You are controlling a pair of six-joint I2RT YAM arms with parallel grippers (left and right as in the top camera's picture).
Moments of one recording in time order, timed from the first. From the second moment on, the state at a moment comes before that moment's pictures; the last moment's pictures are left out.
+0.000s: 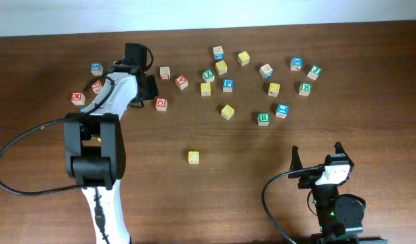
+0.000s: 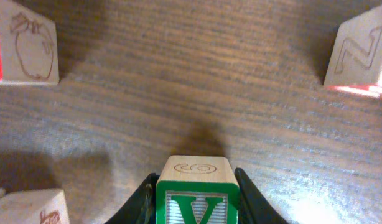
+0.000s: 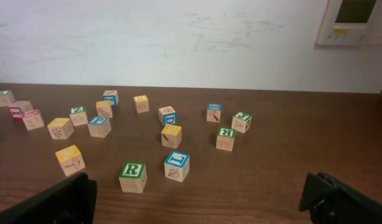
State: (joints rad) left arm -0.10 2.25 1.70 -0.67 -0.11 -0.27; right arm 0.03 0.01 0.01 -0.07 0.01 0.00
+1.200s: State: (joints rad) left arm -0.63 2.27 1.83 -1.38 0.18 -0.43; right arm 0.03 0.01 0.01 -0.07 0.01 0.00
